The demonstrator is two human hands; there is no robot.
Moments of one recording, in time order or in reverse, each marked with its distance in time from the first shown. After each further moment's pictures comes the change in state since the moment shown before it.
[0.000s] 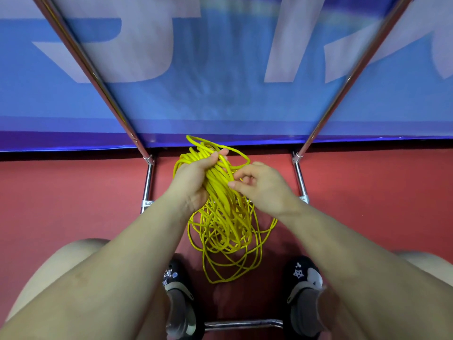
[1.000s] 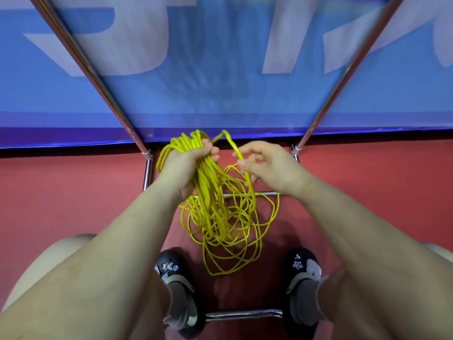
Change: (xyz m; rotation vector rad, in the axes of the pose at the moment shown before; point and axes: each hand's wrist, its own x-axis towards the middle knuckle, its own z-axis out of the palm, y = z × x) left_hand 0.001 0.011 -0.009 0.150 0.026 0.109; right_hand 0.006 -0.012 -0.031 0.236 -0.166 -0.014
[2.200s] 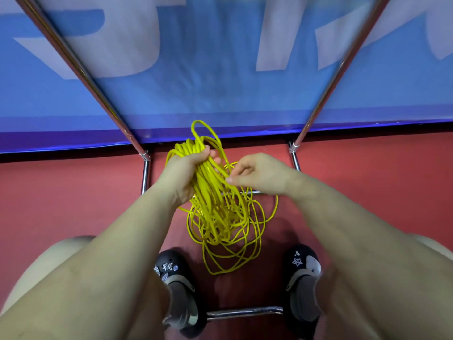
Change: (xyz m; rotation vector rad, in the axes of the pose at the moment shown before) left_hand -0.004 -0.006 0.006 -0.014 -0.026 -0.086; right_hand 0.001 0.005 0.005 -0.231 -0.128 0.203
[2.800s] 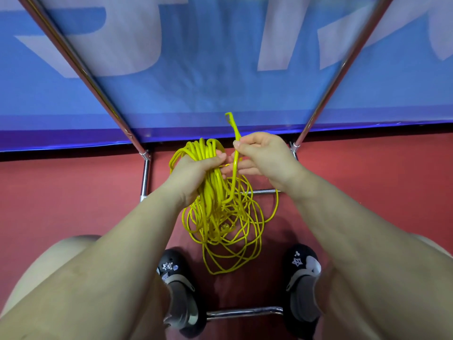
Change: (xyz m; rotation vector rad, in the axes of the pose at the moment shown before) left_hand -0.004 -0.008 0.004 0.201 -0.073 0.066; right_hand 0.003 -0.020 -0.003 0.718 0.205 0.052
